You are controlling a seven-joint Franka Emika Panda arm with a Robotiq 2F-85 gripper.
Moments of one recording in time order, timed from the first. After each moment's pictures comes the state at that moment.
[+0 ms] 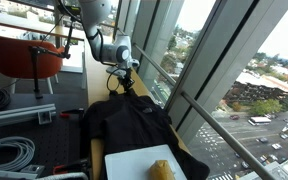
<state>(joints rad) 0.62 0.73 -0.12 -1.80 -0.38 2.72 0.25</state>
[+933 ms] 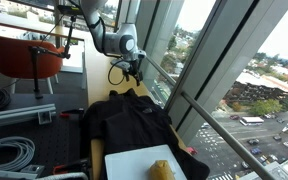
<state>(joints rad) 0.57 0.55 -0.13 -1.92 -0.37 2.74 0.29</state>
